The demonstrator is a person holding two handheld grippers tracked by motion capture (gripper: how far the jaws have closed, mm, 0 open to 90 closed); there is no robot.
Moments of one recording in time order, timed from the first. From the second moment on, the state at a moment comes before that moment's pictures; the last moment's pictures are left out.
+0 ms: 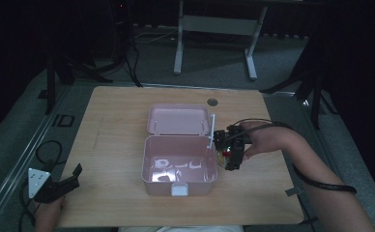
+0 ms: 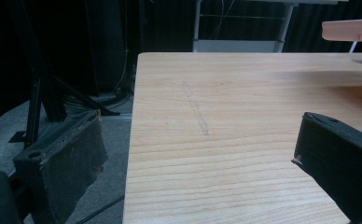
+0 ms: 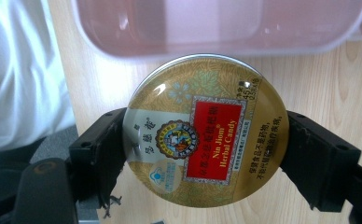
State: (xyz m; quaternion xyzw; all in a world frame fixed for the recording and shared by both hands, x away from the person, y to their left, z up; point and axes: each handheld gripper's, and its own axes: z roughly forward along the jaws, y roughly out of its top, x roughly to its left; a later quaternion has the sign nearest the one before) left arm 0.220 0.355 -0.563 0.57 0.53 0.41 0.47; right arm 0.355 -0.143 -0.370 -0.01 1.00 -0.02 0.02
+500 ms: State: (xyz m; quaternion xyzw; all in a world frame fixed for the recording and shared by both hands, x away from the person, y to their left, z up) left arm 0.220 0.355 -0.563 0.57 0.53 0.41 0.47; right arm 0.346 -0.097 -0.375 -0.04 1.00 -0.01 0.01
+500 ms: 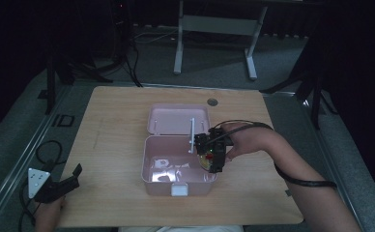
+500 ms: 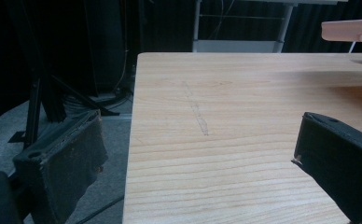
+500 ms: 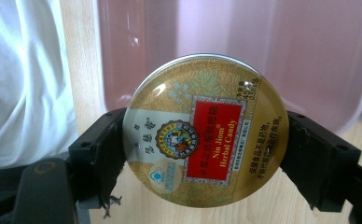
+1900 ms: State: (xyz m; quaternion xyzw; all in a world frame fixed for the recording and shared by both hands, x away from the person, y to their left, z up) left arm 0.220 0.355 -0.563 0.57 0.53 0.41 0.47; right arm 0.369 -0.063 -0.477 -0.08 0.99 -0.06 -0.02
